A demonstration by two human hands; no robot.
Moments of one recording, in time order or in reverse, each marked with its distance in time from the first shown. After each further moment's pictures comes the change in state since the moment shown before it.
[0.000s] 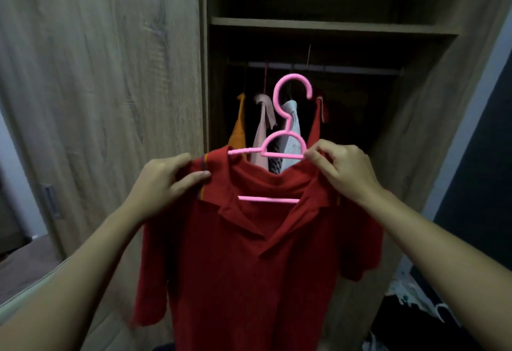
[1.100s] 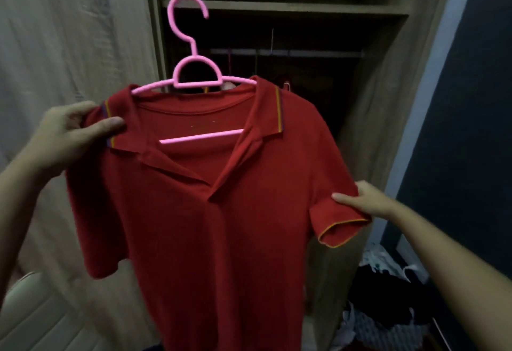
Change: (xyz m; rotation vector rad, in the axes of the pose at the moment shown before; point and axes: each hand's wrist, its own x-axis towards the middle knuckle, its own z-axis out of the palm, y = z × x) left_hand 0.050 -0.051 -0.041 -0.346 0.016 -0.243; right_hand -0.090 0.115 -0.014 0.383 -0.594 0.711
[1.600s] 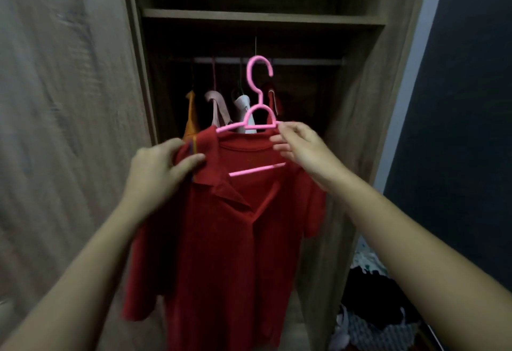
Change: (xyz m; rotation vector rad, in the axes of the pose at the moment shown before) left_hand -0.025 0.072 0.107 0.272 -0.004 0.159; right_hand -0.007 -0.163 0.032 0.574 0.285 -0.282
